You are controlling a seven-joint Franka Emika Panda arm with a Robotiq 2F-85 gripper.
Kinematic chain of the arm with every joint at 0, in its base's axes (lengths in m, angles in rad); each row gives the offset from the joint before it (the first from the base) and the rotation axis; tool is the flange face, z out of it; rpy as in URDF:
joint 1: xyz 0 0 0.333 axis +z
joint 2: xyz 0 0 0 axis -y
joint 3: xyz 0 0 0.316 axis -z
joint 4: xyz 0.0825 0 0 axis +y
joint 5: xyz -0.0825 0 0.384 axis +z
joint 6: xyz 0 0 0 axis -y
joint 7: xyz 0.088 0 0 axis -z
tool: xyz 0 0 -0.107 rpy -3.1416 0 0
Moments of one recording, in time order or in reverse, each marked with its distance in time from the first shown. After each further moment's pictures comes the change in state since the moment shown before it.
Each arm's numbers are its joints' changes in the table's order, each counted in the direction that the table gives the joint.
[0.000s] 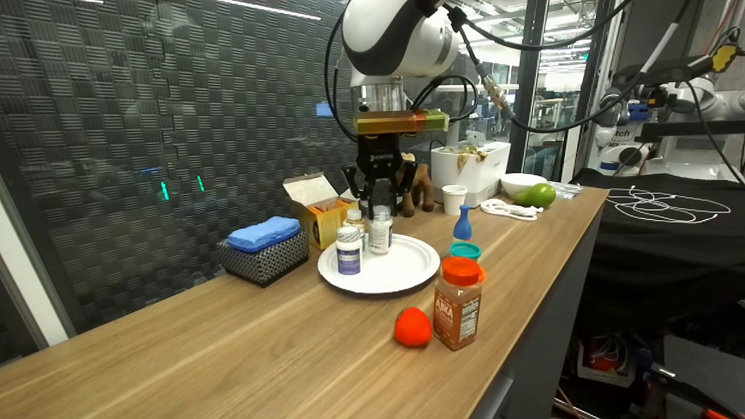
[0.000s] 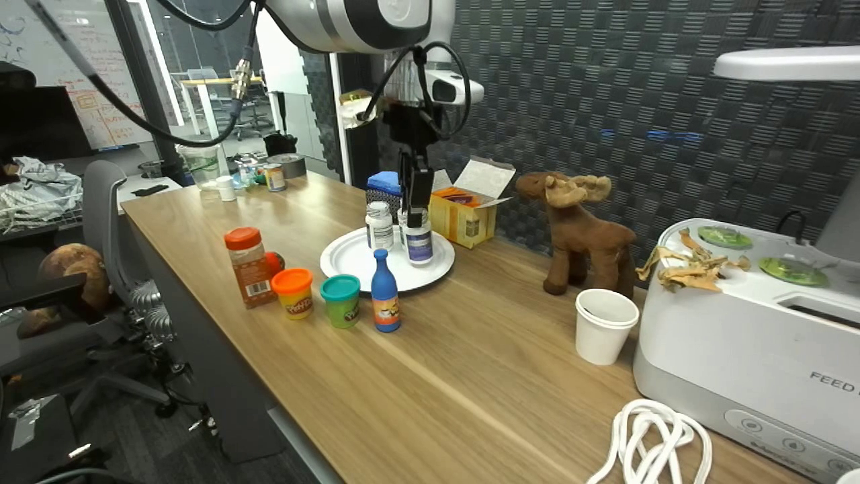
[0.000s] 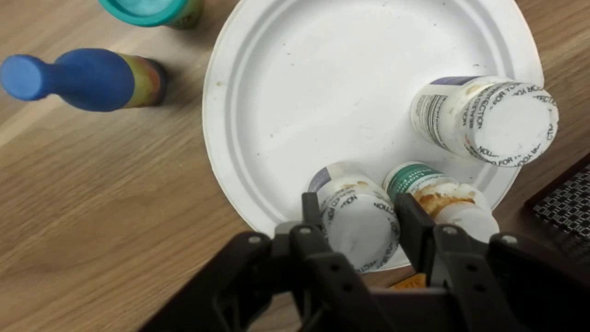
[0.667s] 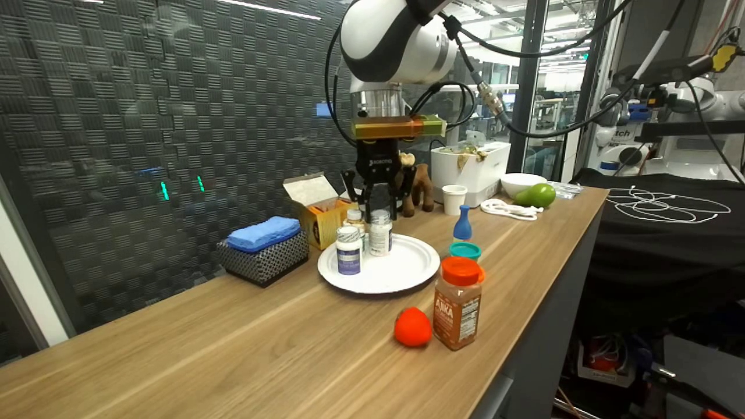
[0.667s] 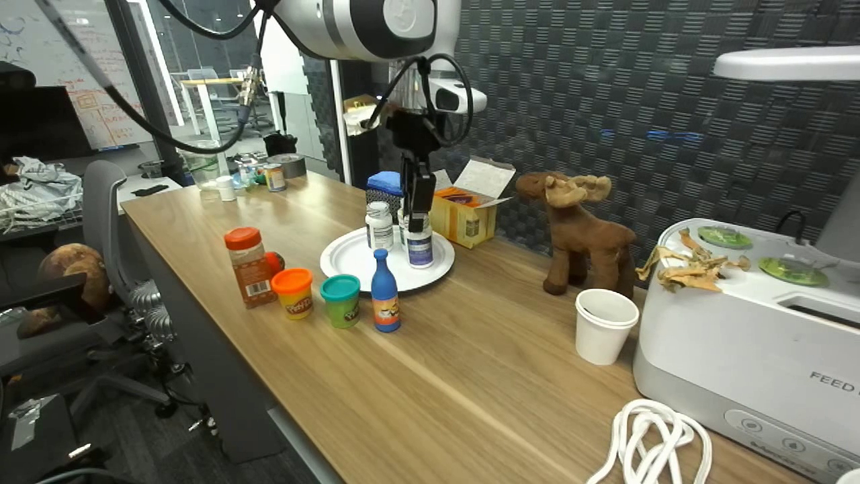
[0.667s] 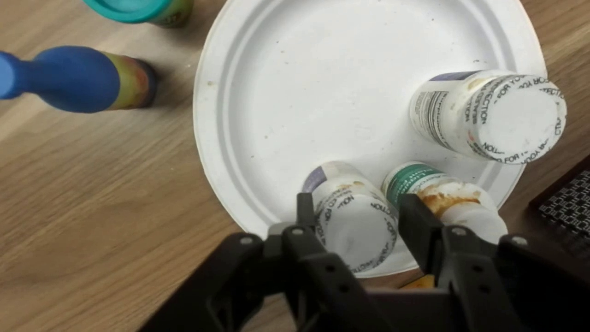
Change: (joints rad) arm -0.005 -0.025 0.000 -0.017 0.017 0.000 0.000
